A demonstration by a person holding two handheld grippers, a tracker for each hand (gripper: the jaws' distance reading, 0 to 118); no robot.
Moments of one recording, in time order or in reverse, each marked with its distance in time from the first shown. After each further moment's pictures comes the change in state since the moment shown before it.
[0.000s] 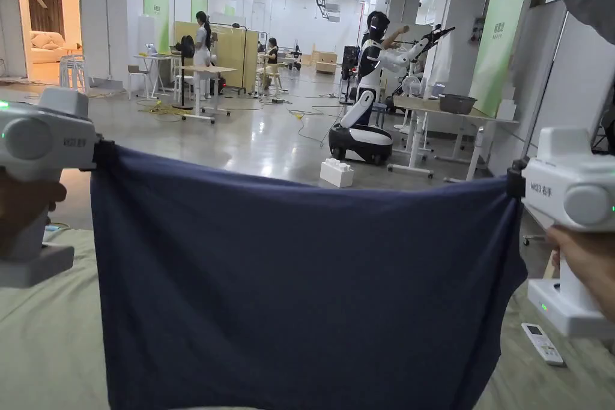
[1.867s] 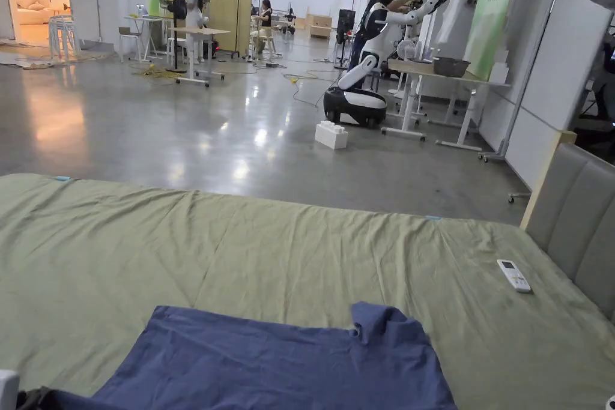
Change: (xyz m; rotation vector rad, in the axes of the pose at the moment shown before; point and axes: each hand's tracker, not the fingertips) left arm -0.022 -0.384 0.214 -0.294 -0.029 -0.020; right arm -0.072 -0.338 0.310 -0.418 0.030 0.057
